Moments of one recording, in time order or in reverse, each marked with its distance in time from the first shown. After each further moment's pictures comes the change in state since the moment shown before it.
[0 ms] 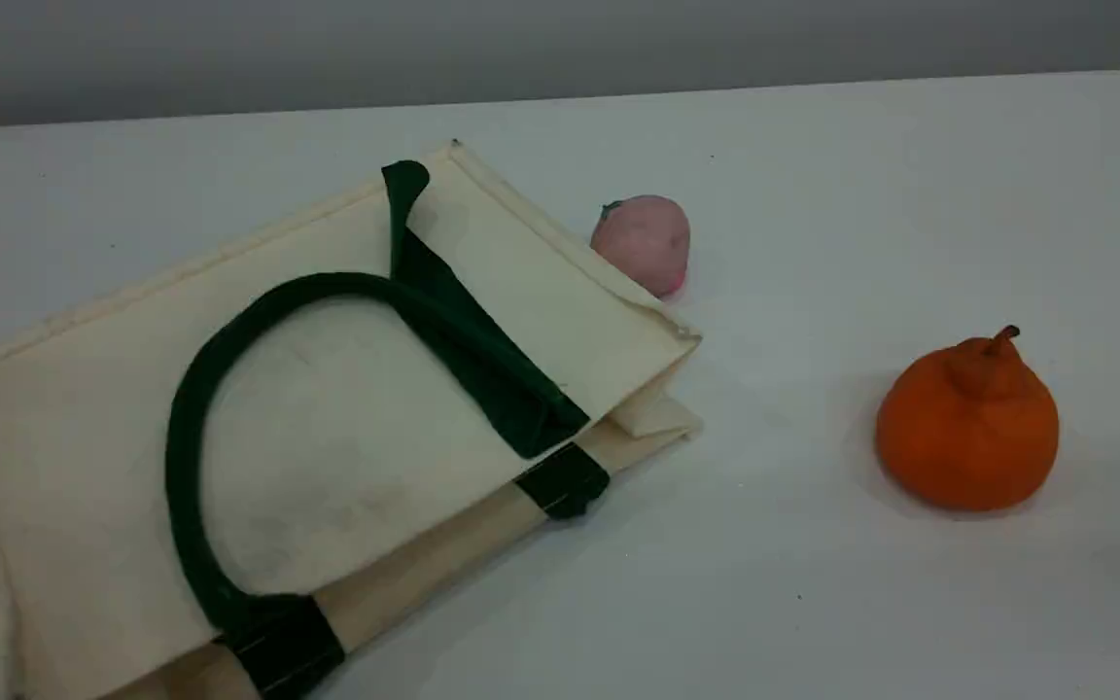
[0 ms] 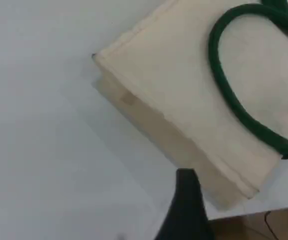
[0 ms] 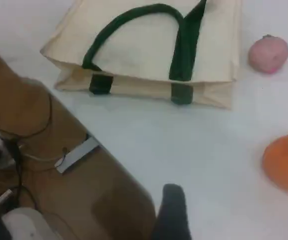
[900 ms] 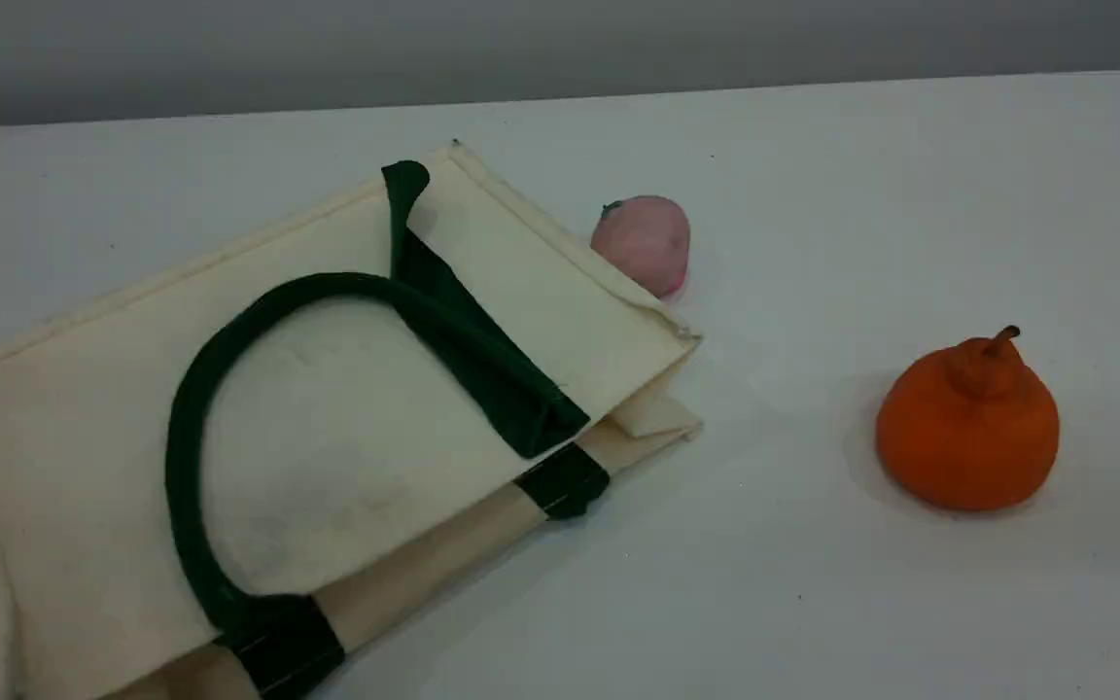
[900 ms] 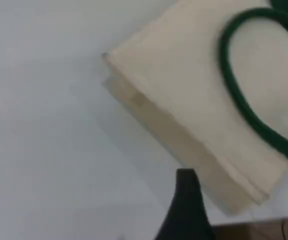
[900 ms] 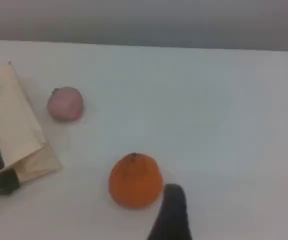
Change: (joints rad) left arm 0.064 -0.015 0.000 0.002 0.001 0.005; right arm -0.702 -0.127 0.000 0.013 0.000 0.000
